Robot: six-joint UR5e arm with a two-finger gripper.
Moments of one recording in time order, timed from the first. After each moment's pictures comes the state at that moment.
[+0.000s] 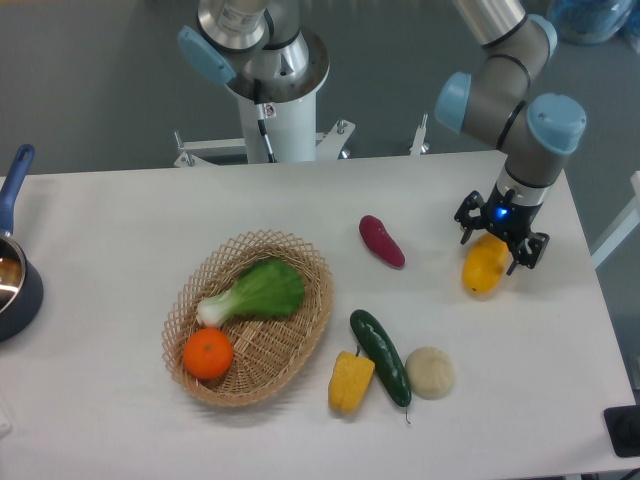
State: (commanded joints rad) arm 2.96 -2.03 -1.82 -0.81 1.37 1.69
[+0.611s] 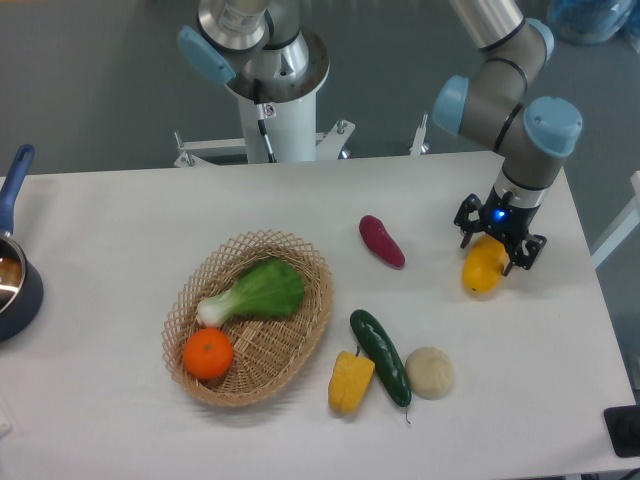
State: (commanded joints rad) arm 2.96 -2.03 -1.83 -0.81 1.37 1.69
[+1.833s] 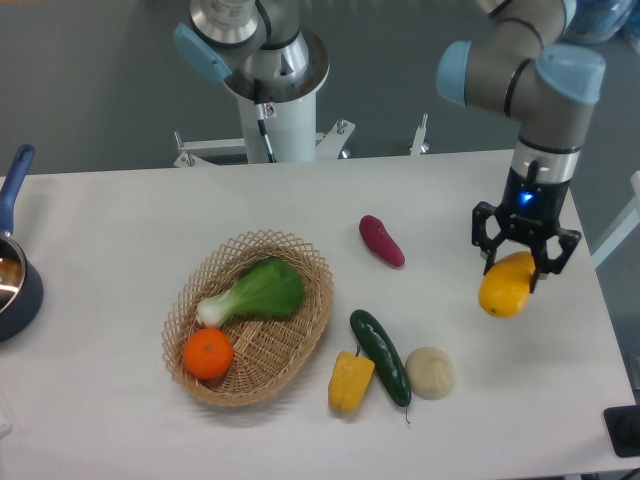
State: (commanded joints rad) arm 2.83 -1.89 -1.56 -0.81 1.02 1.14
